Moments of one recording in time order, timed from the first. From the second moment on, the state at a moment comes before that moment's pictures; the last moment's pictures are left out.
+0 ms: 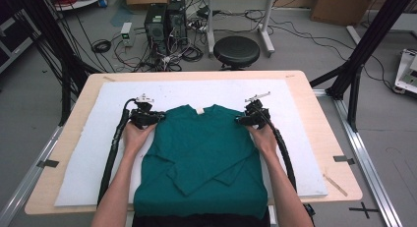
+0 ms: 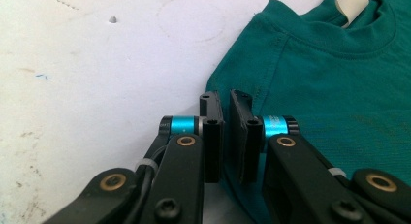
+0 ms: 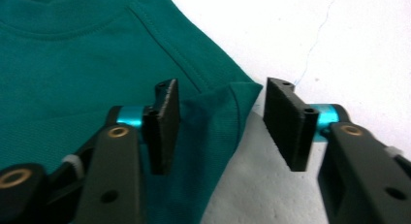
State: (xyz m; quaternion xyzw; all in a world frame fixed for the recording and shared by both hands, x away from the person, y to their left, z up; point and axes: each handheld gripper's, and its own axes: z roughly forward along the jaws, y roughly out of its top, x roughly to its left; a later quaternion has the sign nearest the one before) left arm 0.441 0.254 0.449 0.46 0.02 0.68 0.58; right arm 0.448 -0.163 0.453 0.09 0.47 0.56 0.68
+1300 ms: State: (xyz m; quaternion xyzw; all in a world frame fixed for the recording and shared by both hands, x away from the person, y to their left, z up) left arm 0.408 0.257 0.443 0.43 0.00 0.66 0.61; right arm 0.427 -0.182 0.455 0.05 0.47 0.61 0.63
